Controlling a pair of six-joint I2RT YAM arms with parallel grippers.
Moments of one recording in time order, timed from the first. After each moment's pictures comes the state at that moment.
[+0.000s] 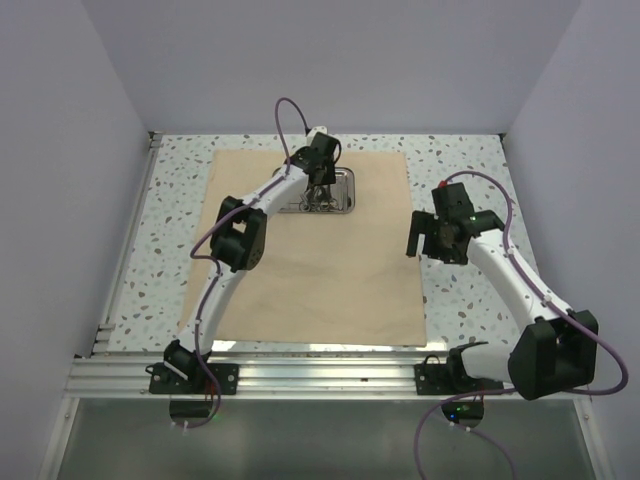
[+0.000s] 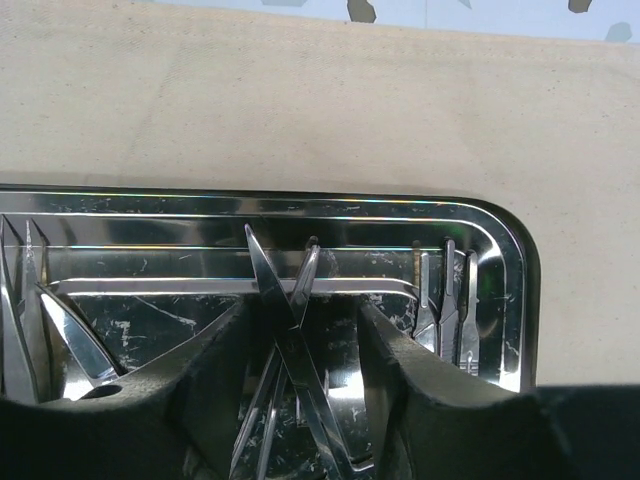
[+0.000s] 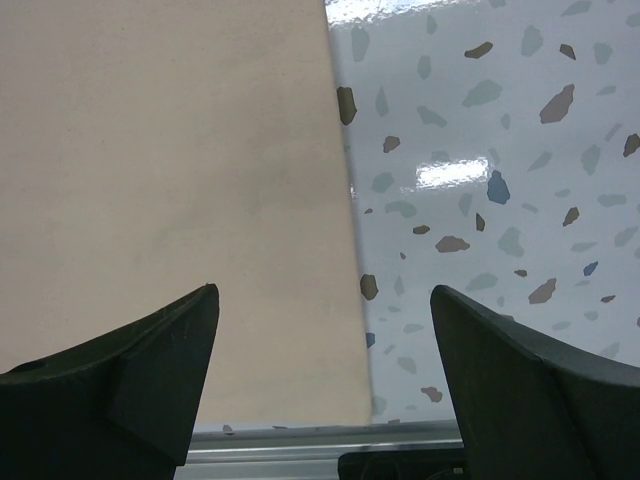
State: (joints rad) left arm -0.52 2.58 2.28 -0.49 -0.30 -0.50; right arm 0.23 1.27 1.02 -0.86 0.11 0.40
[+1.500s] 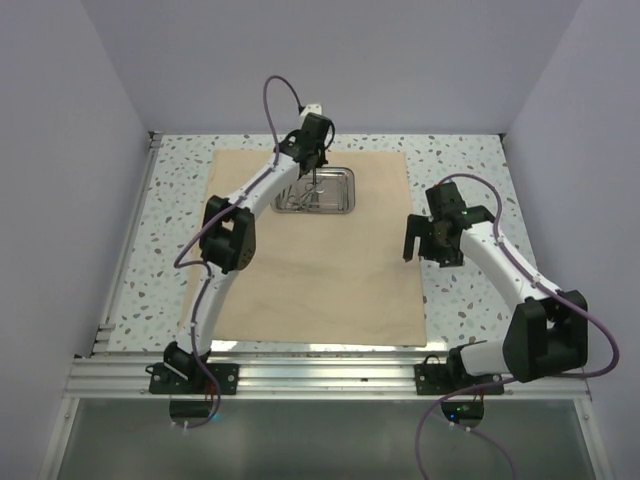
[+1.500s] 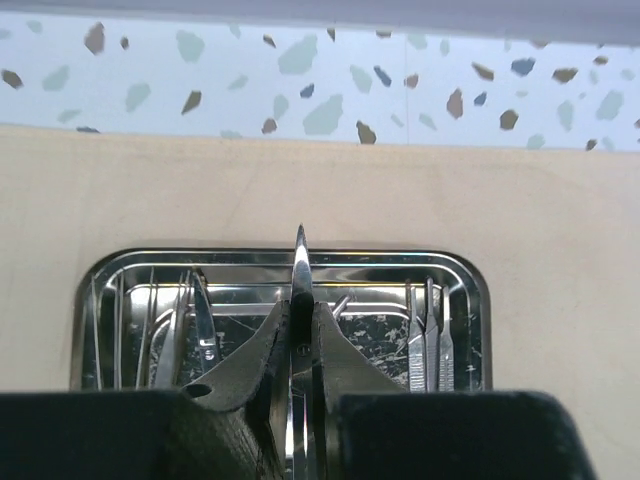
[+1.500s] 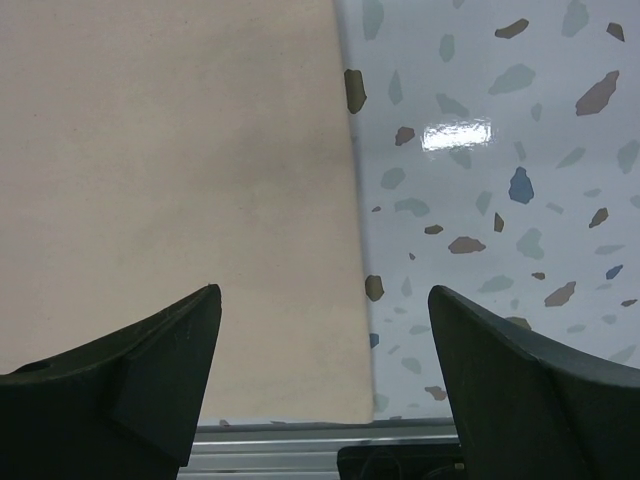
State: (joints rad) left arm -0.50 2.48 2.29 -0.51 -0.35 -0.41; right arm 0.23 1.36 1.02 -0.85 0.08 0.39
